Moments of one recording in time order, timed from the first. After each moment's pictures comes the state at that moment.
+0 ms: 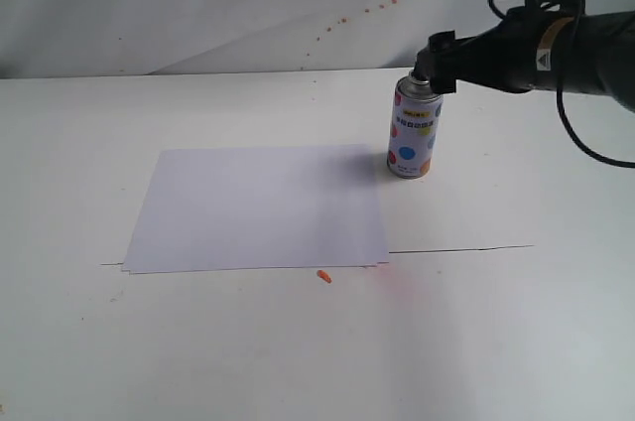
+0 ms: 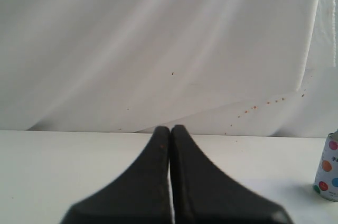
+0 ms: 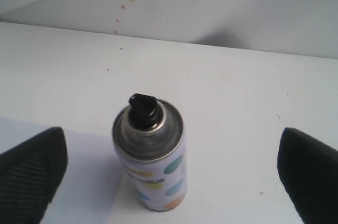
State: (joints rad) left arm 0.02 0.00 -0.24 -0.35 0.32 0.22; right arm 0.13 1.67 -1.04 -0.50 0.00 0.55
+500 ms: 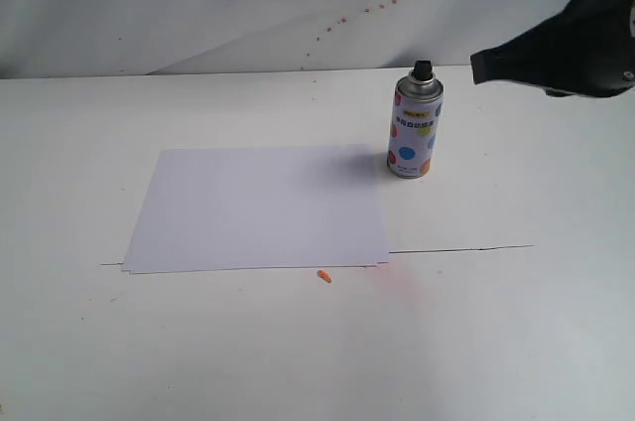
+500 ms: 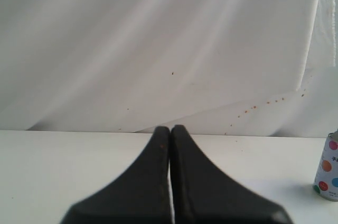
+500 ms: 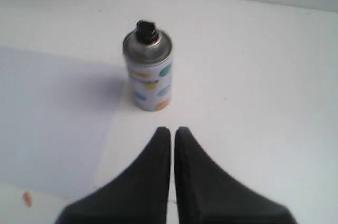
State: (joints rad) left arm 0.02 0.00 -0.24 -0.35 0.32 0.22; right arm 0.26 1.32 -1.04 -0.33 0.56 0.38
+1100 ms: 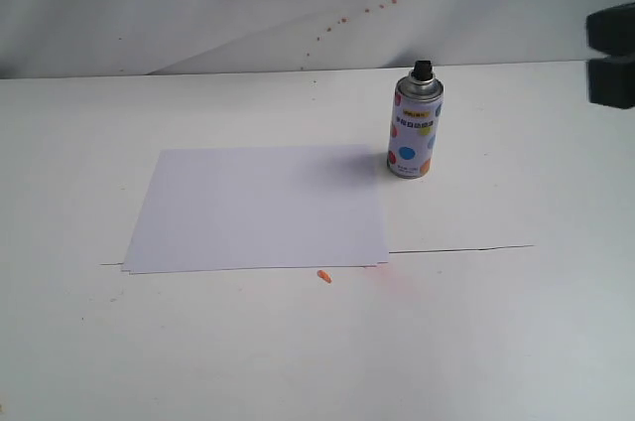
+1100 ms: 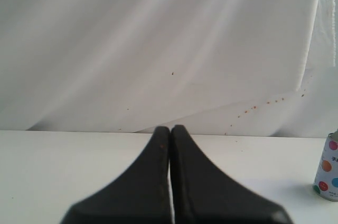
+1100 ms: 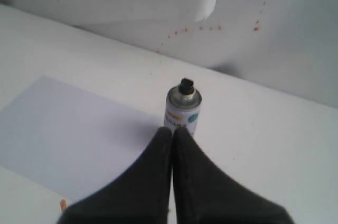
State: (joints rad) left arm 0.02 0.00 -0.24 -0.35 0.32 0.22; right arm 0.26 0.88 -0.85 -0.09 0.47 0.01
